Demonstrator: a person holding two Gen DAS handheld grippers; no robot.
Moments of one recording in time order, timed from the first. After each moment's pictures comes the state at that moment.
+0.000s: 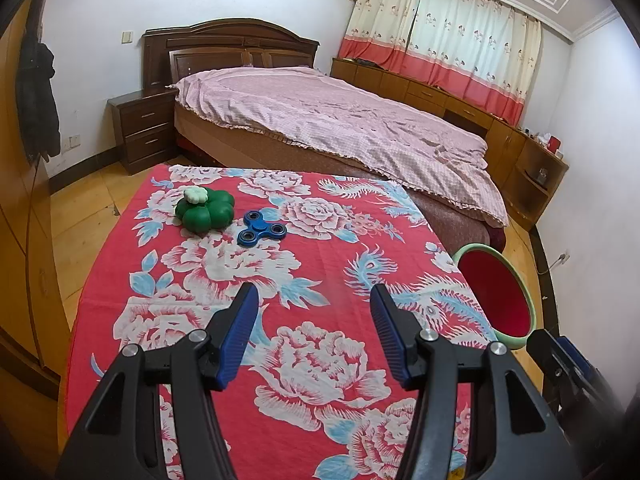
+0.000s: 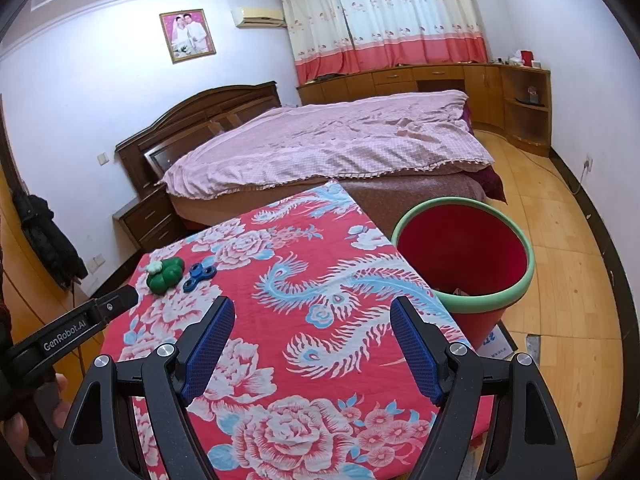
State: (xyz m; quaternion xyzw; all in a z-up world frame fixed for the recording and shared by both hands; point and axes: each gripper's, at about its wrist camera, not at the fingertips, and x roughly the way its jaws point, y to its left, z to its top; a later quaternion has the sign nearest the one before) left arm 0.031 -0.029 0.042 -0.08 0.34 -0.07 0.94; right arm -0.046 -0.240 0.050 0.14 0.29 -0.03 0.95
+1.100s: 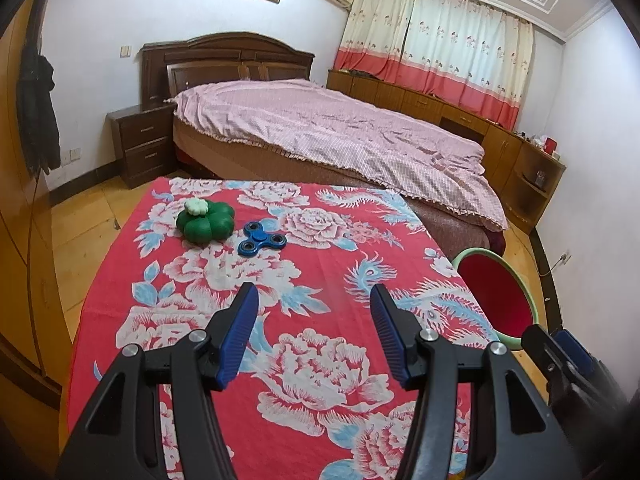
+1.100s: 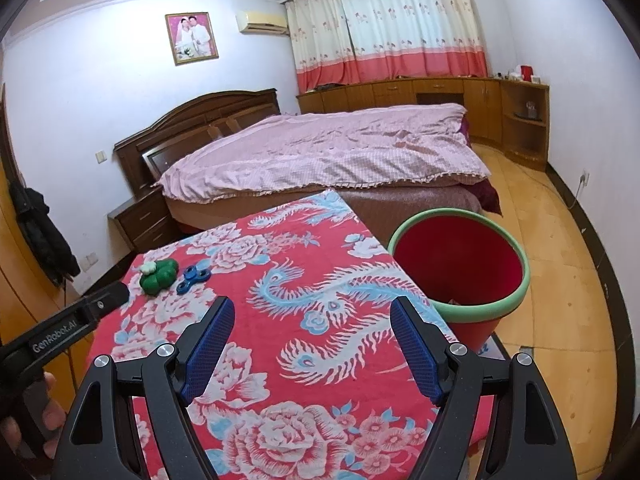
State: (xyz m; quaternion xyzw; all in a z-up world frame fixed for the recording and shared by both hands) left arm 0.026 -0.029 0.046 -0.07 0.31 -0.07 0.94; right arm -0.046 -0.234 0.047 0.11 0.28 -0.04 0.95
